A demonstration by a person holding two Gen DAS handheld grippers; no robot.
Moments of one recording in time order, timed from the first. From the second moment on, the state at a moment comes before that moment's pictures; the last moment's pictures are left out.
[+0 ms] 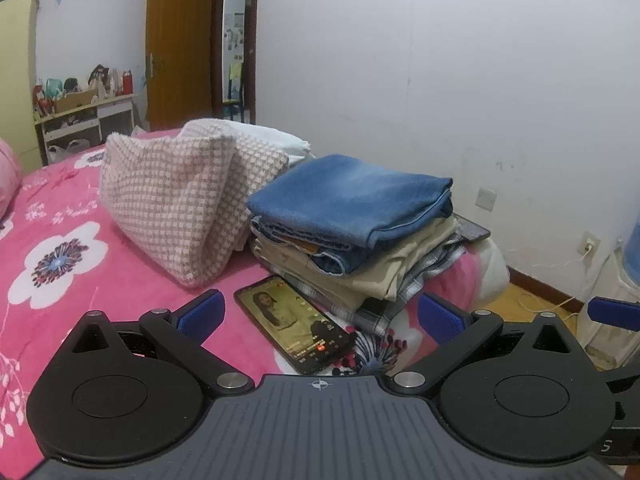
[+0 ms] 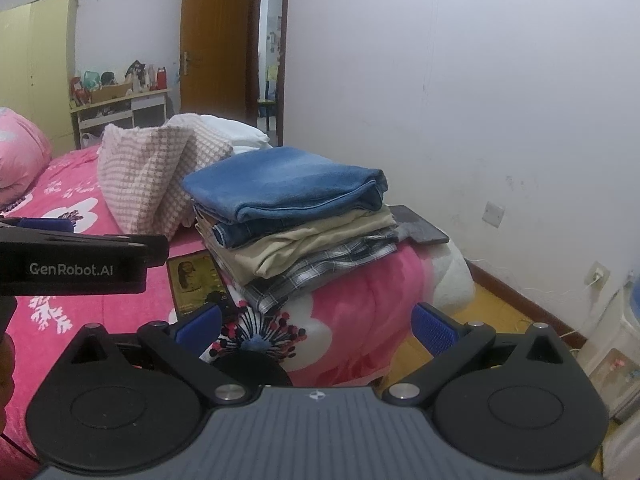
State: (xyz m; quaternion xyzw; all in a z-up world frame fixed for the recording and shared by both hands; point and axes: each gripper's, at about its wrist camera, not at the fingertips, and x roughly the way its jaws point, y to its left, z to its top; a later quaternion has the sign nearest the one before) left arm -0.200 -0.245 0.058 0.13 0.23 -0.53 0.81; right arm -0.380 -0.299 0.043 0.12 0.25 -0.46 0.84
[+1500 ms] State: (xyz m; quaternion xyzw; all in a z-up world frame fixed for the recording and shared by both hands) left arm -0.194 -0.248 0.052 0.13 0.24 -0.52 0.81; right arm -0.375 -0.304 0.040 0.13 0.26 -0.47 0.84
